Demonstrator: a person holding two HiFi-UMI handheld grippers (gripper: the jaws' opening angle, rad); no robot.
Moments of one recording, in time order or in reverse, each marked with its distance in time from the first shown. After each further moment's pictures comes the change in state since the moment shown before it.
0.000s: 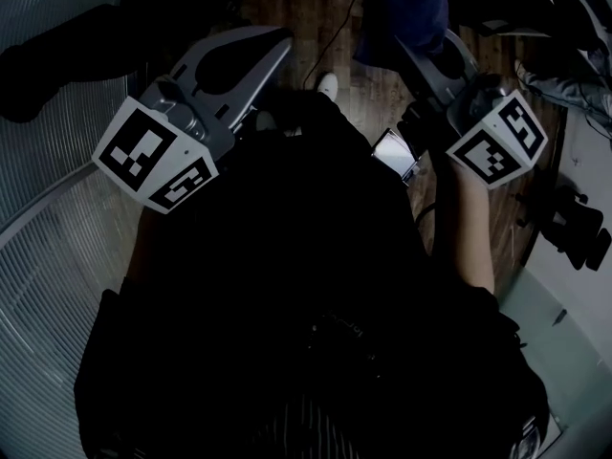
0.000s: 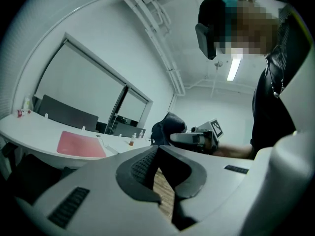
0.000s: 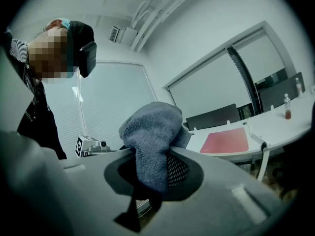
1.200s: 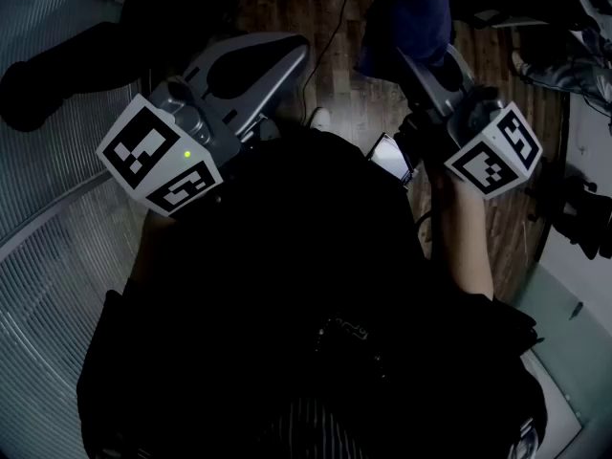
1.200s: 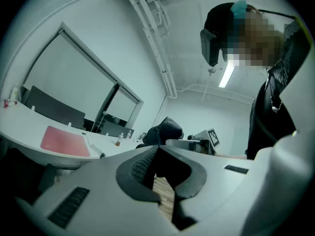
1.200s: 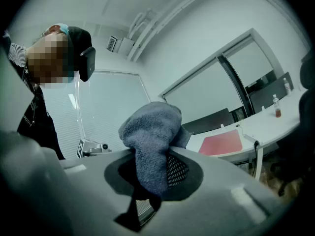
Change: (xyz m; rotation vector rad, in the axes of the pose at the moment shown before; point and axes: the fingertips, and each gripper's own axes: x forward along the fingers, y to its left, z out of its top) left arm 0.027 -0.060 0.029 -0.043 -0.010 -0.128; right arm -0.057 0.010 0.025 0.045 -0.101 -0.053
